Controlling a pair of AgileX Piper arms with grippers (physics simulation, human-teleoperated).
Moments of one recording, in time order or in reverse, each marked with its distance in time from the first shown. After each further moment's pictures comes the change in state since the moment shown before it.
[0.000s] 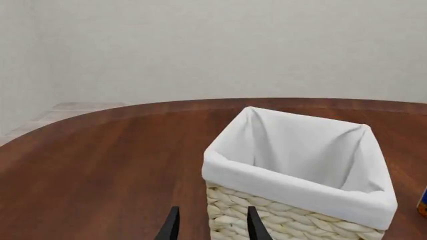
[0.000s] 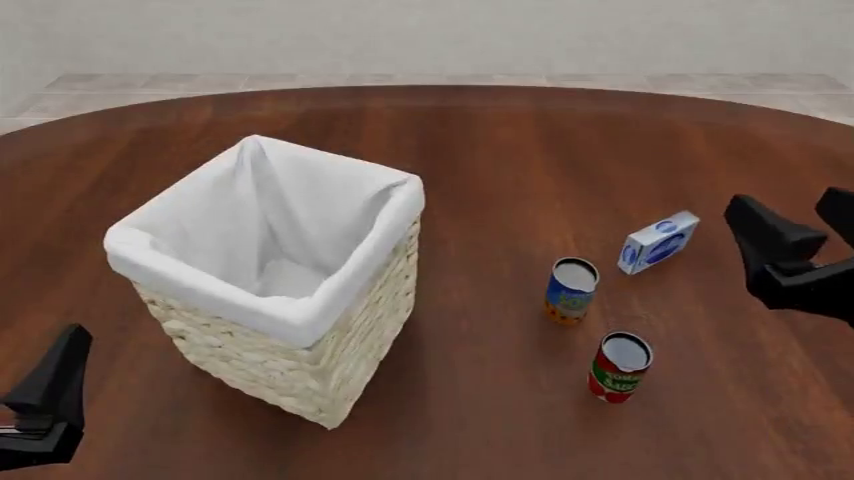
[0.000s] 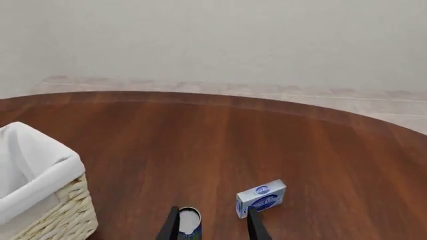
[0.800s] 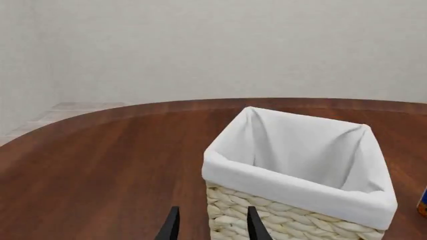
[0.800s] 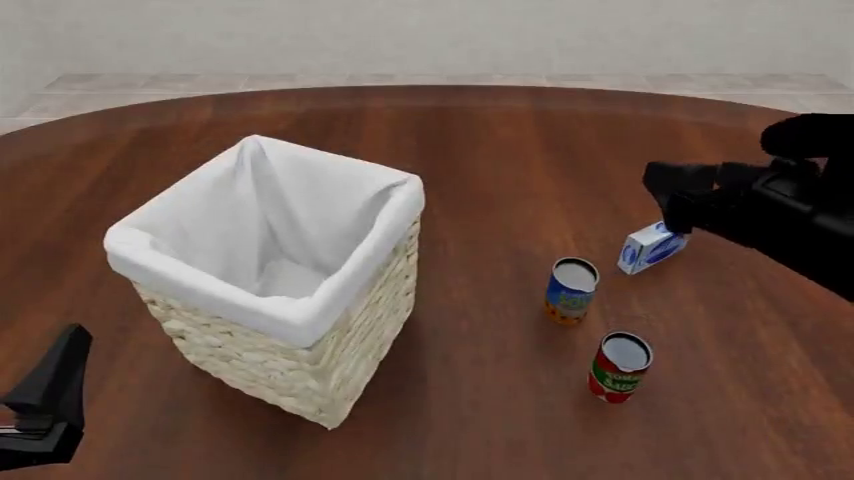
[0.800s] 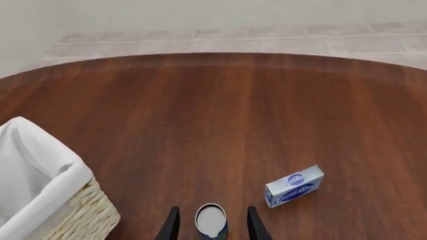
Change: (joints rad) left arm 0.000 0.000 0.000 0.000 0.000; right arm 0.075 0.388 -0.236 0.079 0.111
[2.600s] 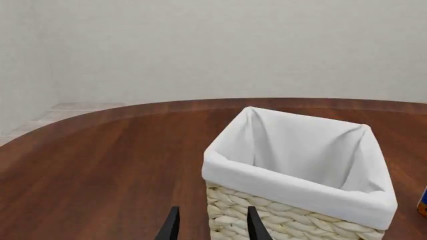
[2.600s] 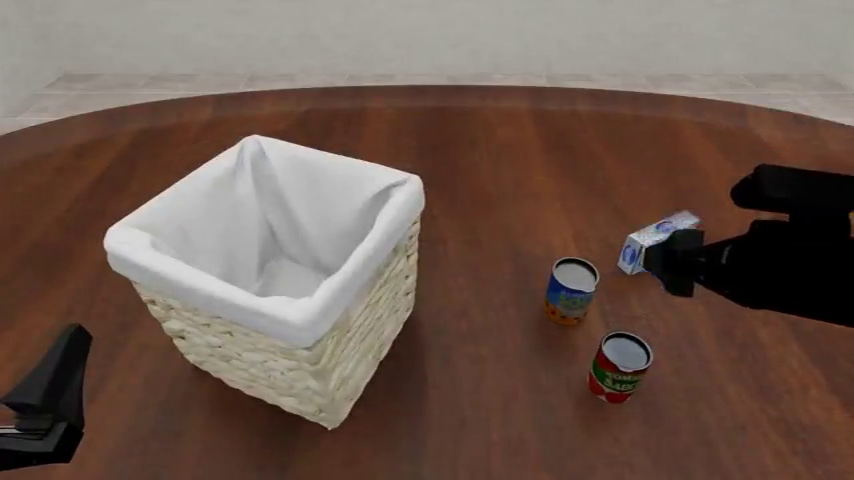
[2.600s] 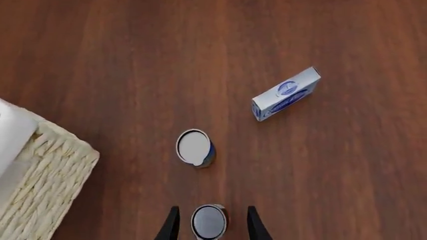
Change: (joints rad) left arm 0.000 0.000 0.000 0.000 0.000; right arm -0.035 0.050 -0.030 0.407 0.093
